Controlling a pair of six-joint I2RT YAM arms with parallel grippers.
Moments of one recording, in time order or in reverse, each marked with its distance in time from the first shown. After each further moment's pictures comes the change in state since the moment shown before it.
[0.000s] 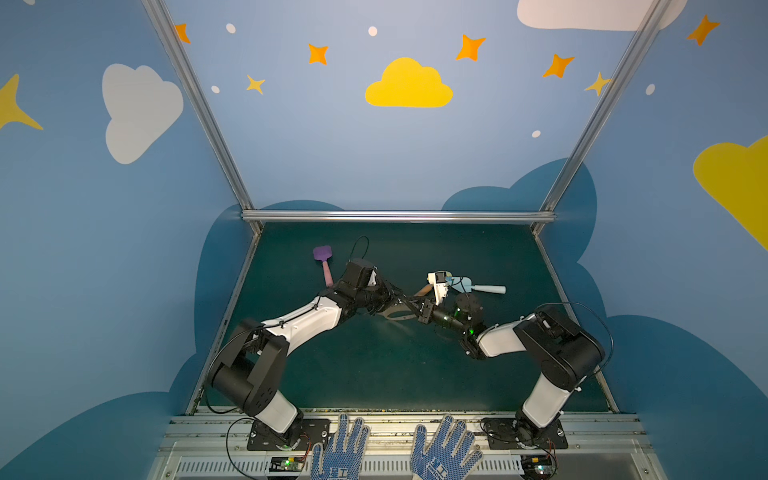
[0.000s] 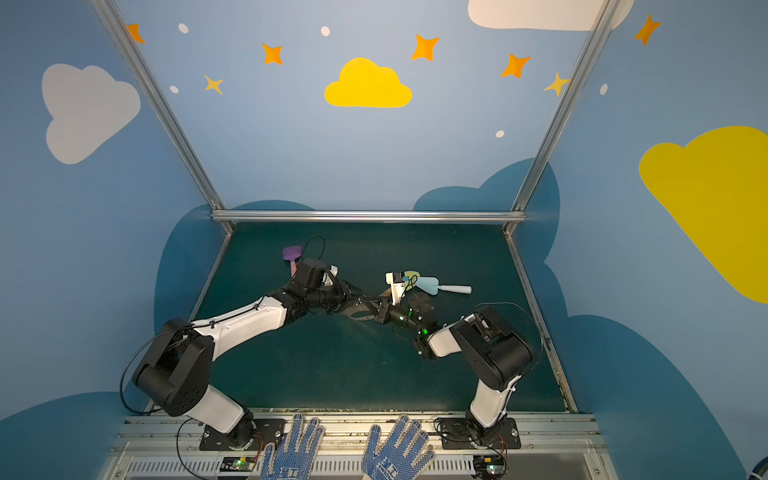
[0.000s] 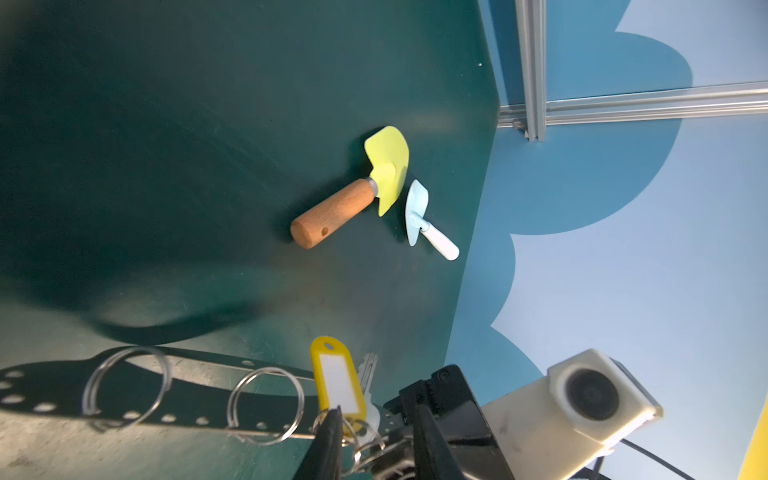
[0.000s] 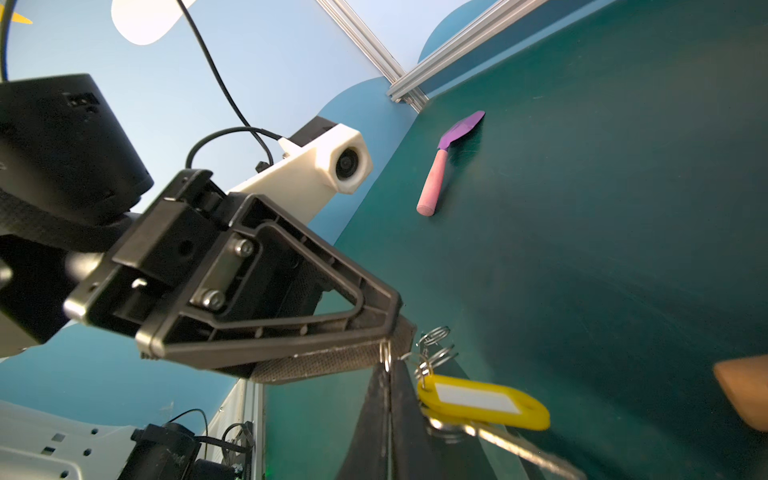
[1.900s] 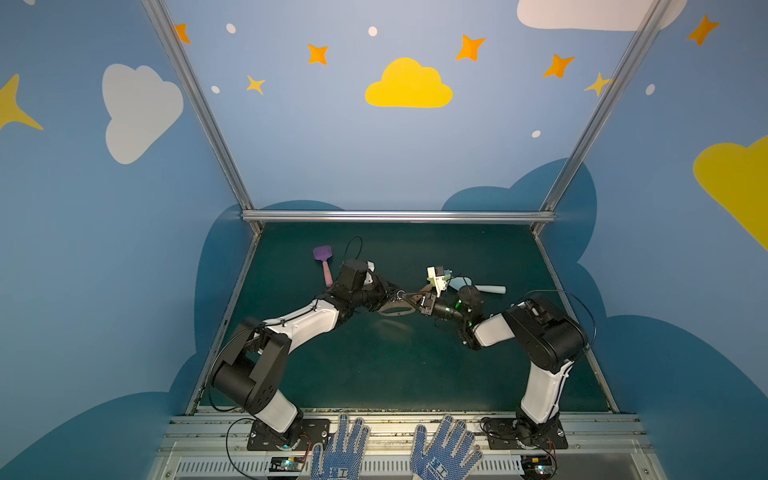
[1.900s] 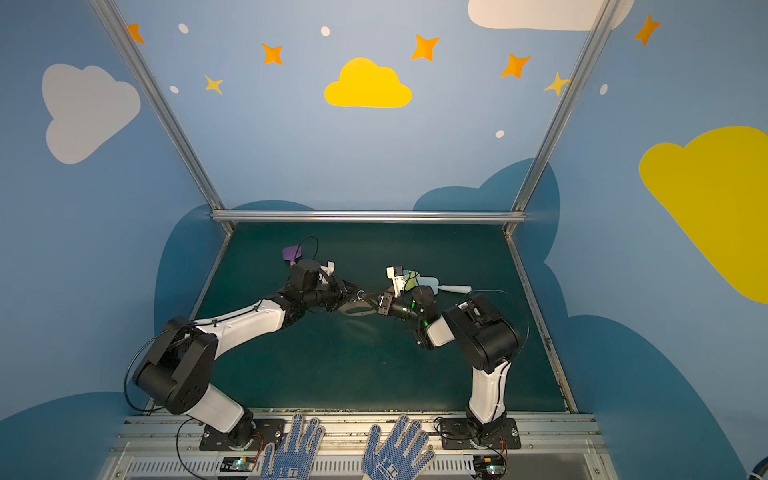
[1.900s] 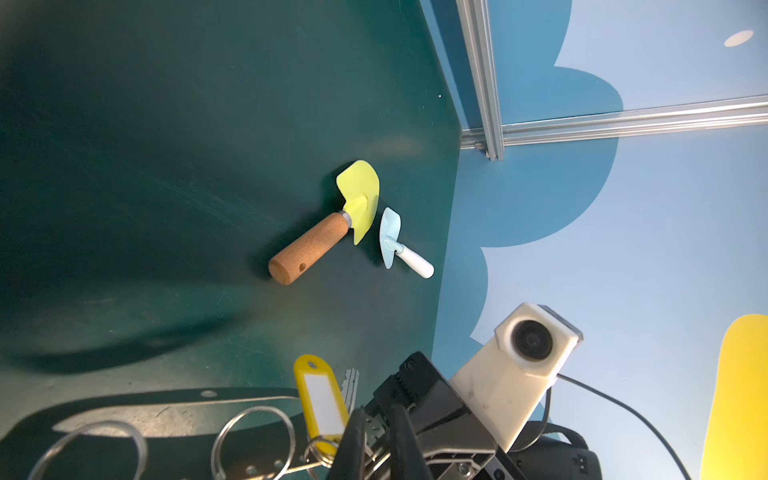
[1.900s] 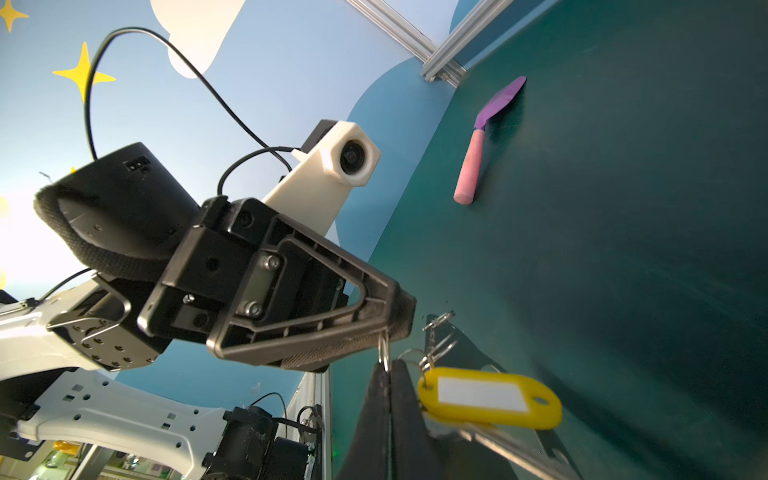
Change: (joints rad) left arm 0.025 0.007 -0.069 0.184 0.013 -0.008; right arm -0.072 0.139 0.089 0.111 -0.218 0.215
